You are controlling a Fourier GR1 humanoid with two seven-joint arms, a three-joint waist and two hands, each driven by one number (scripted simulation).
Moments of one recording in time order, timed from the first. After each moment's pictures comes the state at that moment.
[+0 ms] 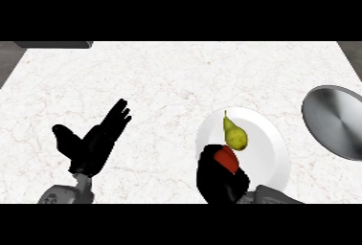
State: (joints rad) left arm -0.09 0.18 -0.20 -1.54 0.31 0.04 0.20; right arm -0.54 -0.45 1.15 -1.60 1.71 0.45 0.01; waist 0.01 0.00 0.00
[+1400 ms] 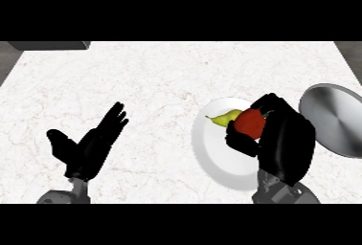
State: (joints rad) left arm -0.05 0.18 -0.19 -1.56 0.30 0.02 0.20; right arm -0.27 0.00 0.35 -1.87 1.39 -0.02 1.01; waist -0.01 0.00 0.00
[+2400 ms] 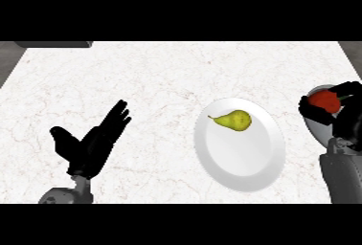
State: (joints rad) left arm -0.07 0.15 -0.17 -1.57 0.27 0.00 0.22; right arm -0.28 -0.26 -0.14 -1.46 1.14 -0.48 0.65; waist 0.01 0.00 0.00
